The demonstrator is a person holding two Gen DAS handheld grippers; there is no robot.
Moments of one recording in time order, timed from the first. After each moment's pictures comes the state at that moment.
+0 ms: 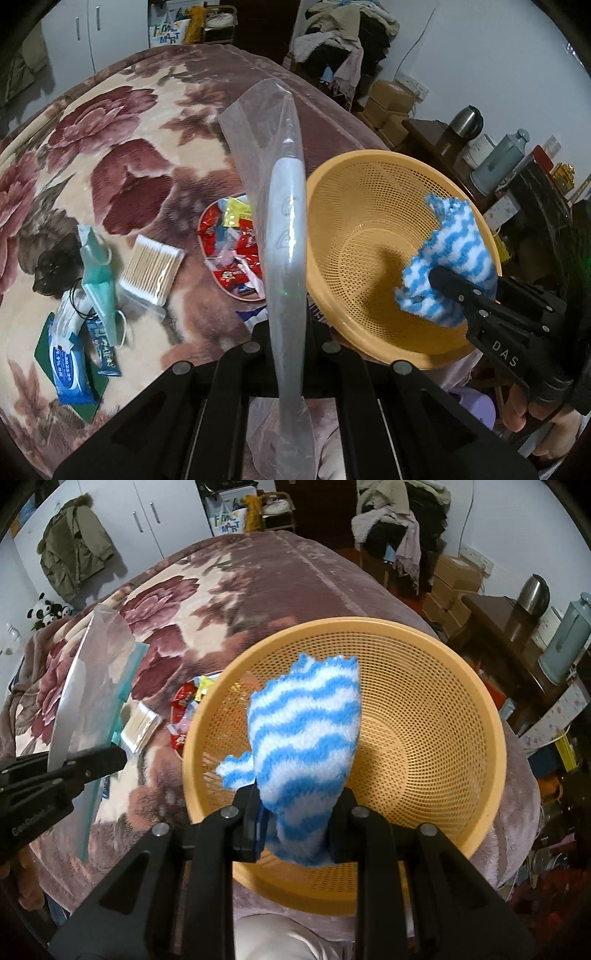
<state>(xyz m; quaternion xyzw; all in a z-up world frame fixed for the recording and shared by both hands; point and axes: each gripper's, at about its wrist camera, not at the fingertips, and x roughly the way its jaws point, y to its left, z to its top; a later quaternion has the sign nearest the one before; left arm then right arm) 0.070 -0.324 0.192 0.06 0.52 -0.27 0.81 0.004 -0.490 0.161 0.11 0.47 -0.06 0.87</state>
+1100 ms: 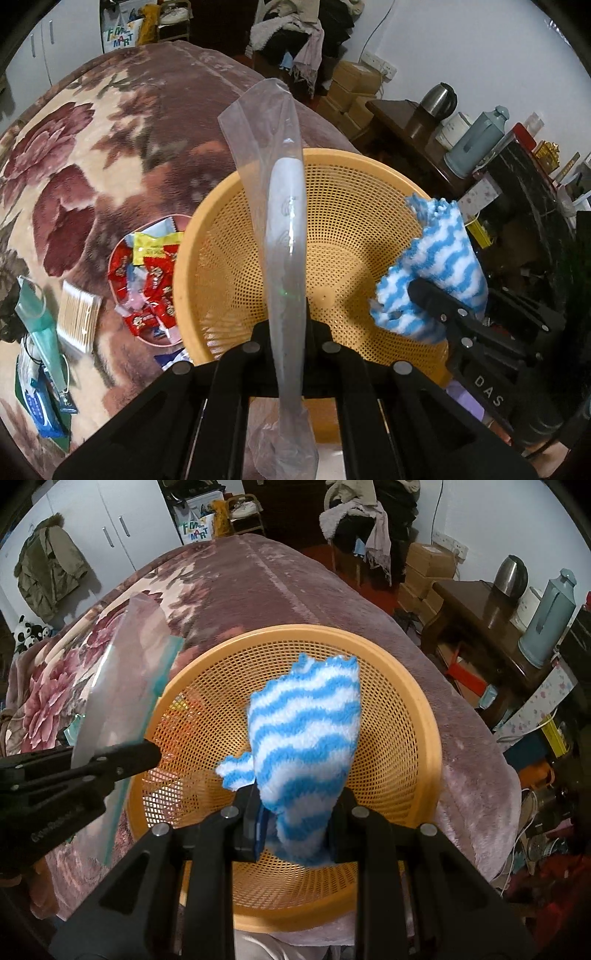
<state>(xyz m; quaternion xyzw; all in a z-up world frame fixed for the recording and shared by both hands) 0.076 -0.429 0.186 0.08 0.53 -0.33 0.78 0.007 -0.555 0.158 0.14 0.48 -0.09 0.86</state>
